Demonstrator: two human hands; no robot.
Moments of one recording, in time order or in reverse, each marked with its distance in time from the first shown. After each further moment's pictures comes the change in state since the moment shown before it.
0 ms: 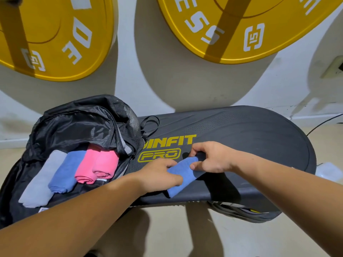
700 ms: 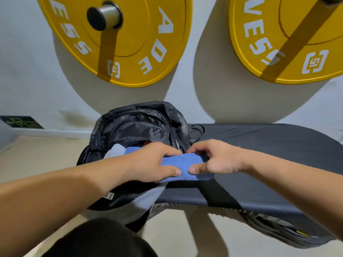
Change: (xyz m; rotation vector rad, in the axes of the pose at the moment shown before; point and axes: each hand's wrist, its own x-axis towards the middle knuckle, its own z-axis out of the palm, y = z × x) left_hand -0.111 -0.042 -0.142 0.275 0.083 0.350; right_hand 0.014 -0.146 0.003 0.101 -0.124 -0.196
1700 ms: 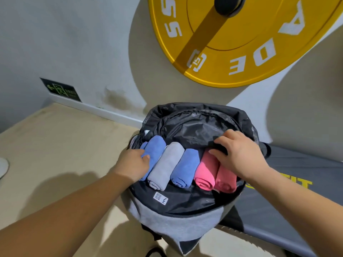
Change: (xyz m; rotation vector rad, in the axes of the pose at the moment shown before) left_hand -0.103 -0.261 0.001 -0.193 0.525 -0.750; right_hand 0.153 -0.087 0.078 -0.749 0.508 -0.177
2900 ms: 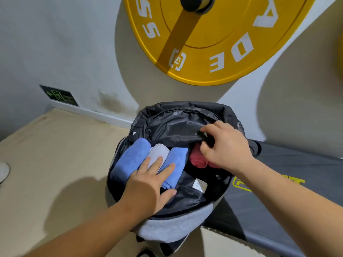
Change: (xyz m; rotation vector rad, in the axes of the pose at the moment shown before) left_hand -0.071 0.057 0.064 0.513 0.073 0.447; right_hand 0.005 0.019 -0.007 0.236 0.147 0.050
